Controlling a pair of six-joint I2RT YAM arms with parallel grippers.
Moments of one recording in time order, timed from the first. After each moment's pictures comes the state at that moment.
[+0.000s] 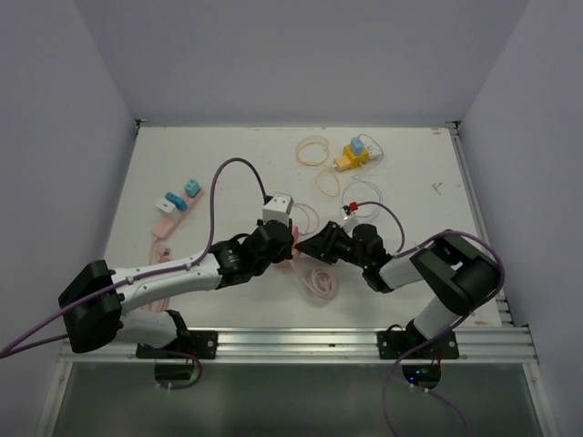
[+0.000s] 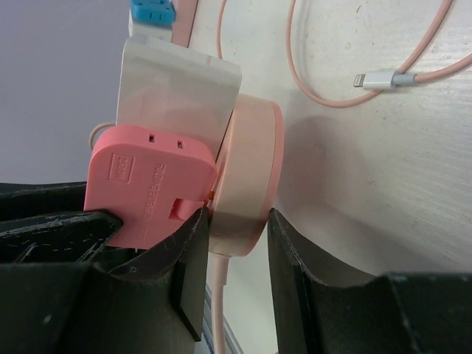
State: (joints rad) left arm -1.02 1.30 0.80 -0.11 -0.50 -0.58; right arm 0.64 1.64 0.34 1.00 -0.33 1.12
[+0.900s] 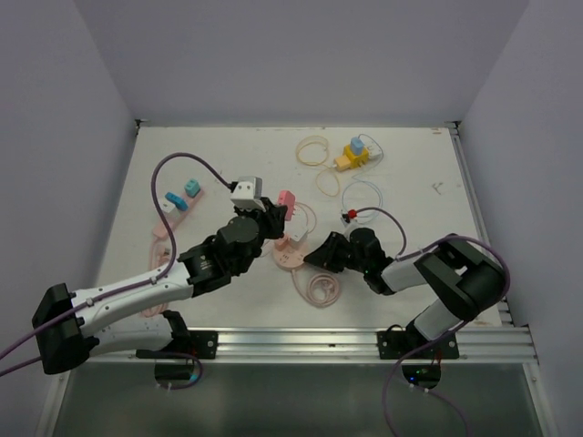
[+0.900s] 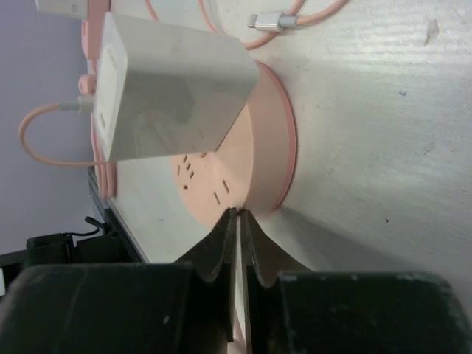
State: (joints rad) left arm -1.02 1.09 0.76 0.15 -0.64 -0.54; right arm 0.64 1.59 0.33 0.77 -0.27 1.00
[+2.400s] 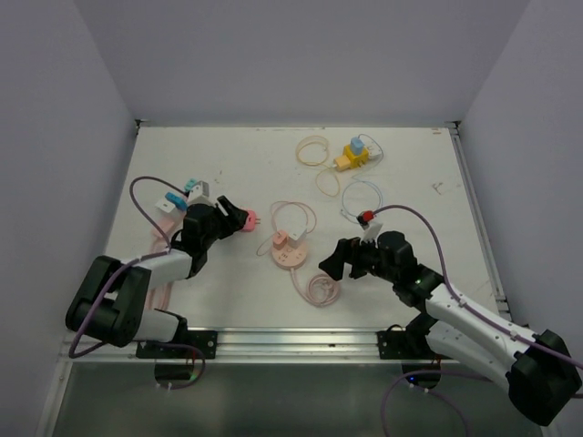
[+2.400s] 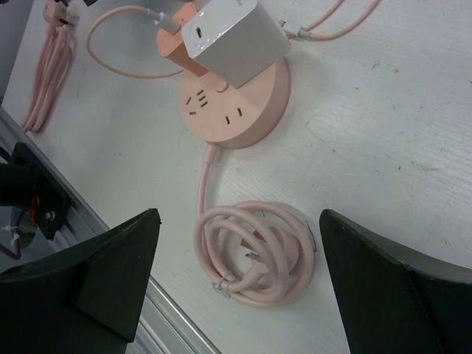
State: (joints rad) left arm -0.30 1.40 0.41 0.53 -0.02 -0.73; right arm 0.64 0.83 0.35 0.00 -0.20 0.53
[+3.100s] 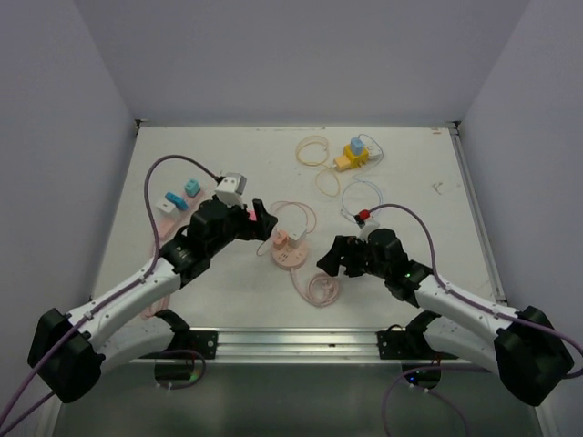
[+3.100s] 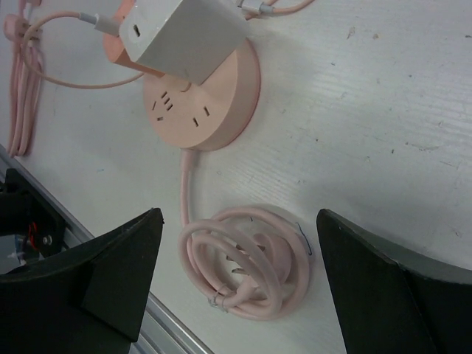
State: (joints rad) left arm -0.58 0.98 0.61 0.03 -0.05 -0.46; right arm 0.64 0.98 0.35 0.07 -0.17 0.63
